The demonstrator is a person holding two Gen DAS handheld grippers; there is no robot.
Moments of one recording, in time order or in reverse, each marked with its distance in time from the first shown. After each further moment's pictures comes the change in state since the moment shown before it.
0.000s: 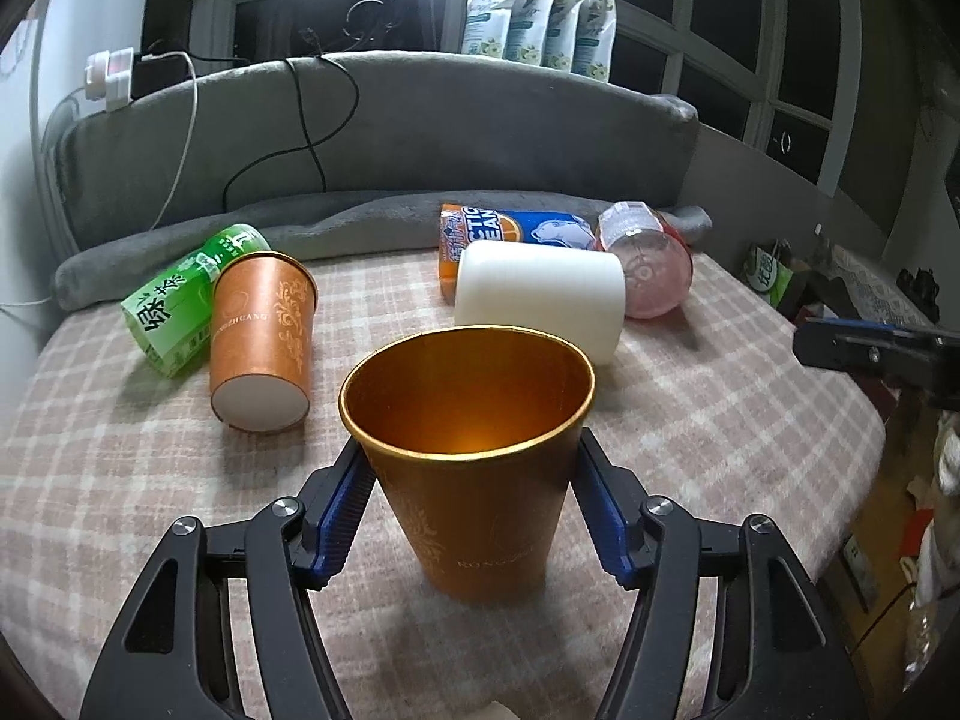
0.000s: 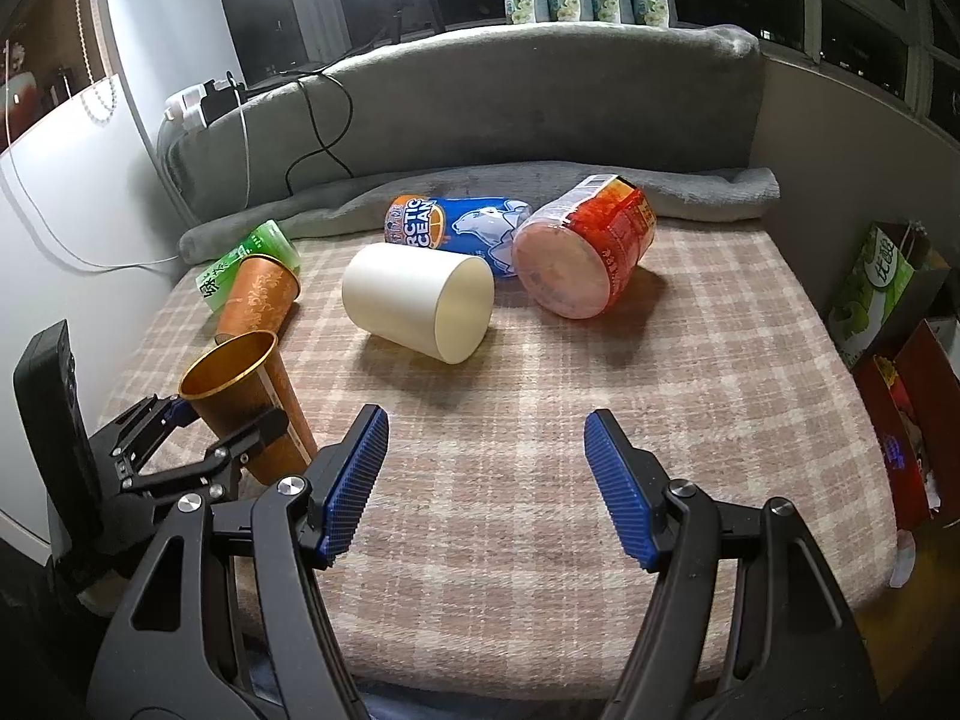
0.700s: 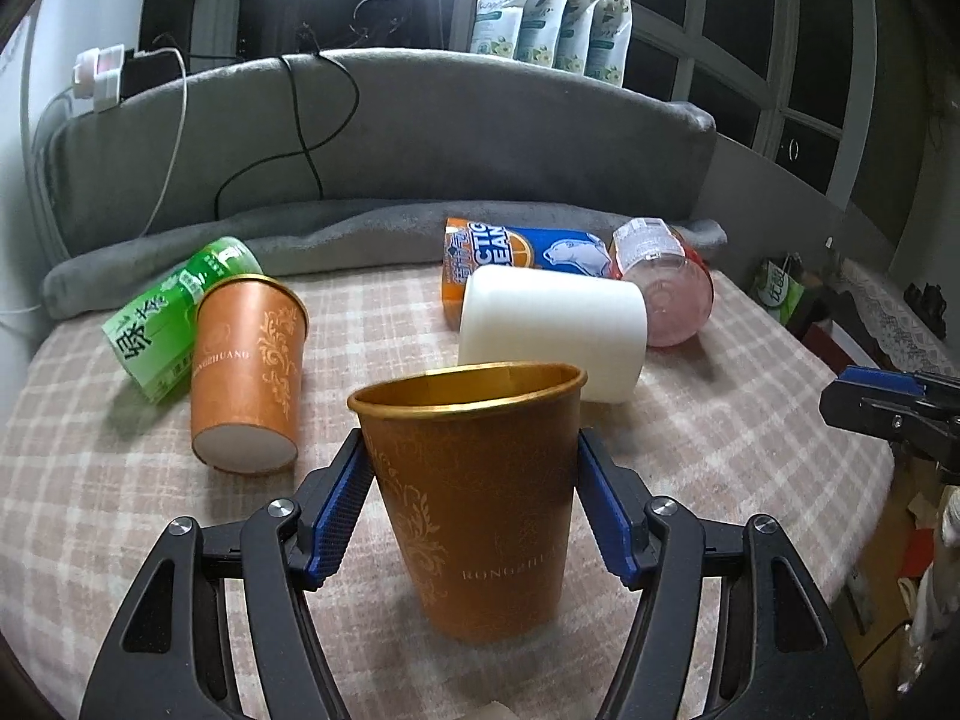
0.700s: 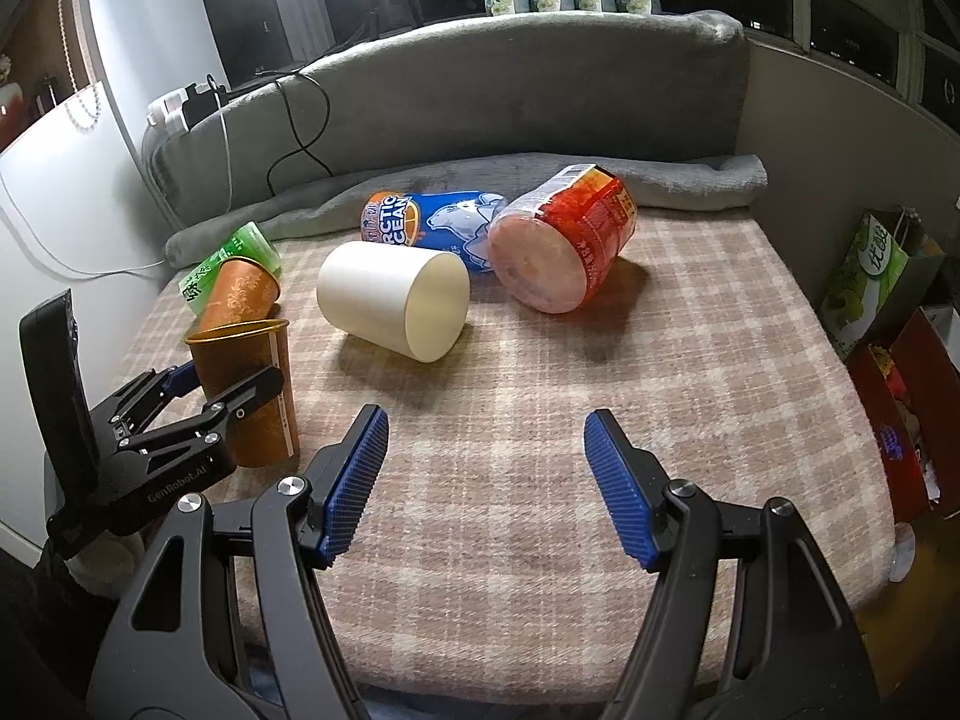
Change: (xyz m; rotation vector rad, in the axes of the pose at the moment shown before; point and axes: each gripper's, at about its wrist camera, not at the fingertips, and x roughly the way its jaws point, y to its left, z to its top) left arm 0.022 0.005 0.021 -0.030 0.005 0.003; right arm 0.006 -0.013 0.000 0.027 0.010 -0.015
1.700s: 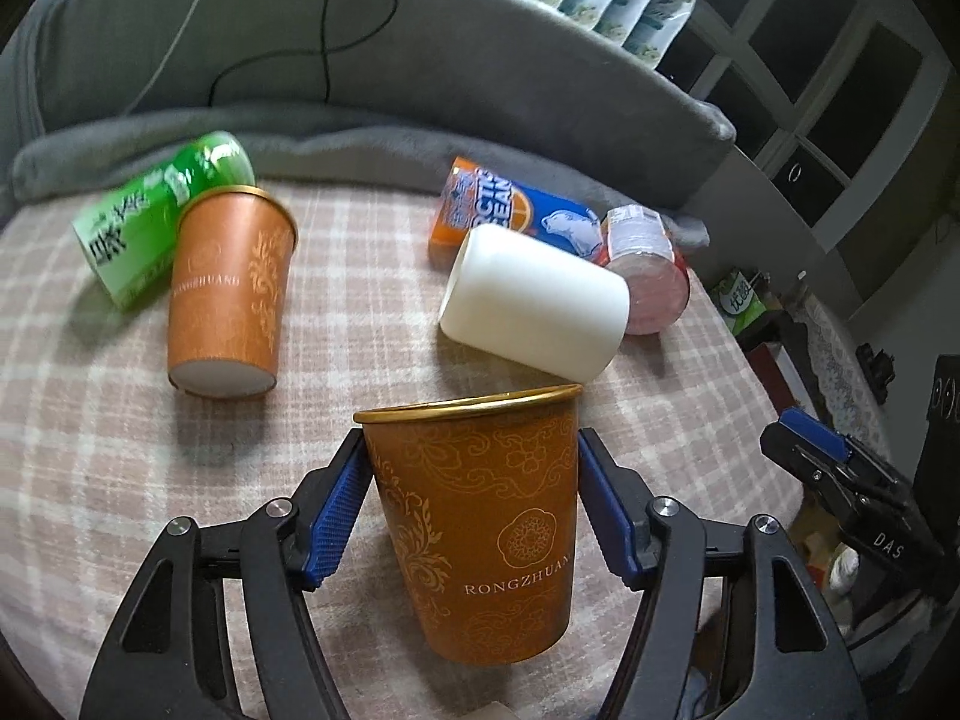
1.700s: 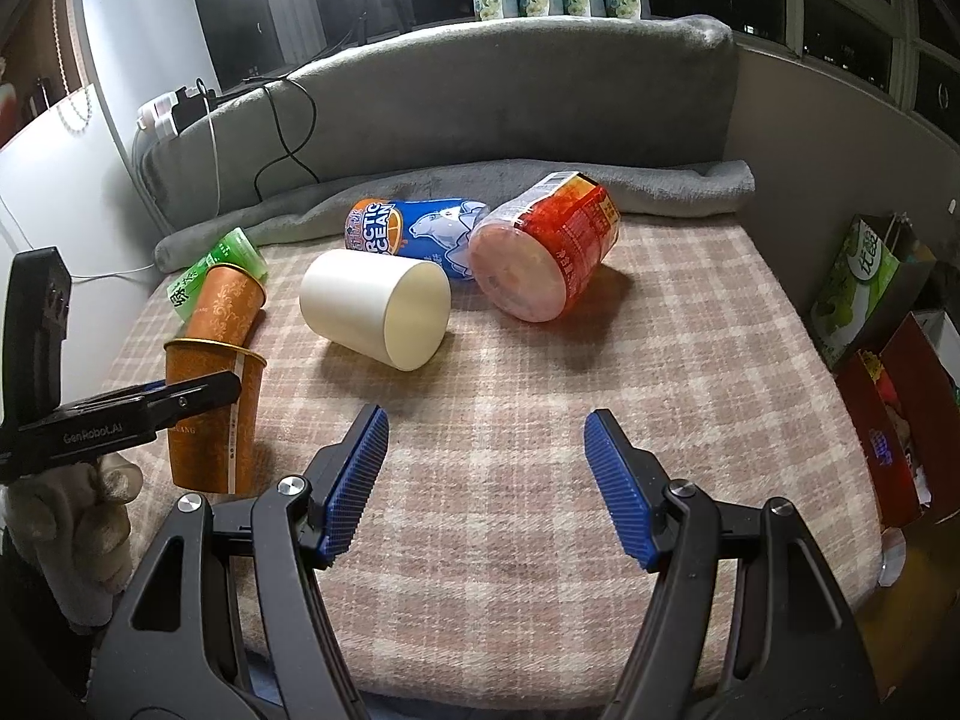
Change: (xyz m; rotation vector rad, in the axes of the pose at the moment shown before) left arm -0.003 0.023 0.019 -0.206 0.207 -0.153; right arm 0.000 -0.007 0.003 0.004 -0.007 -0.027
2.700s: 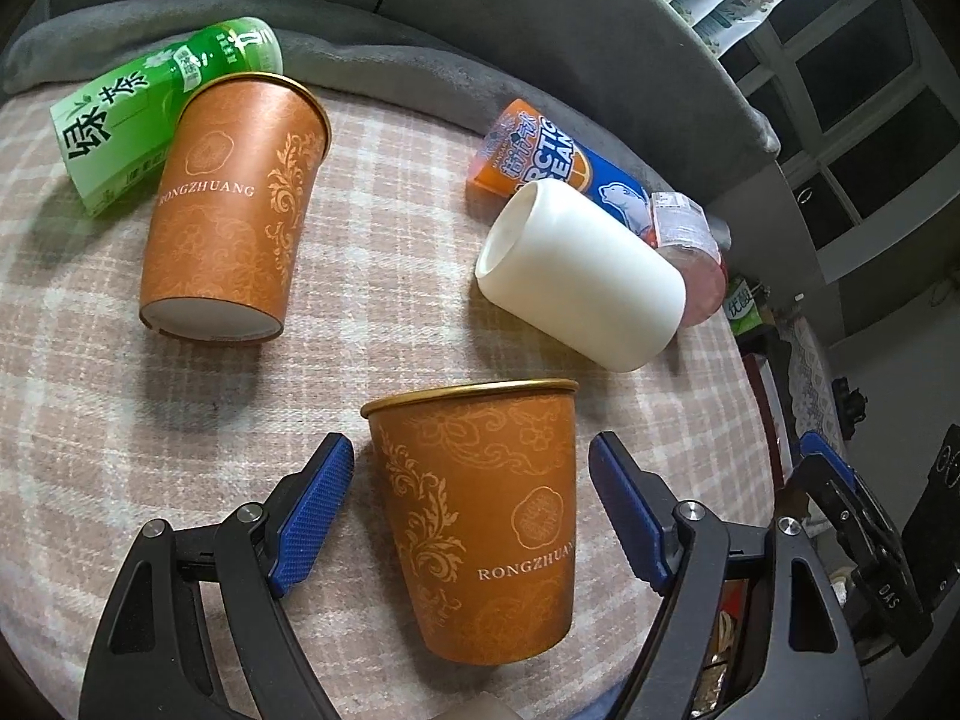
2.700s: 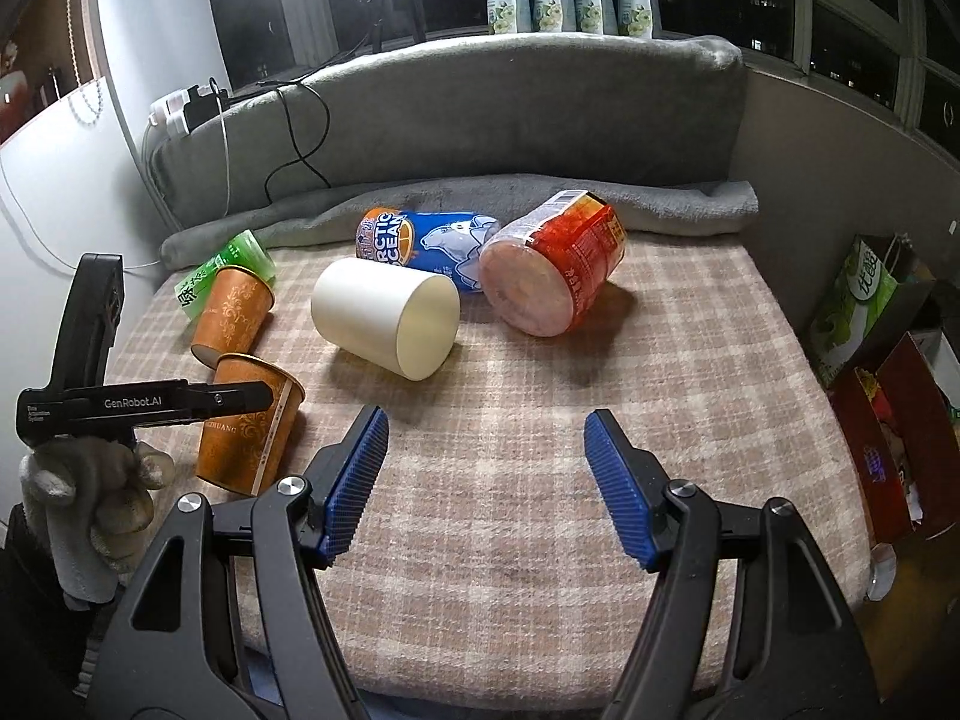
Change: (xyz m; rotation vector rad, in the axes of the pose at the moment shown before) left arm 0.030 0.039 0.004 -0.177 0.157 -0.085; right arm -0.007 0.007 0.003 -0.037 -0.016 -0.003
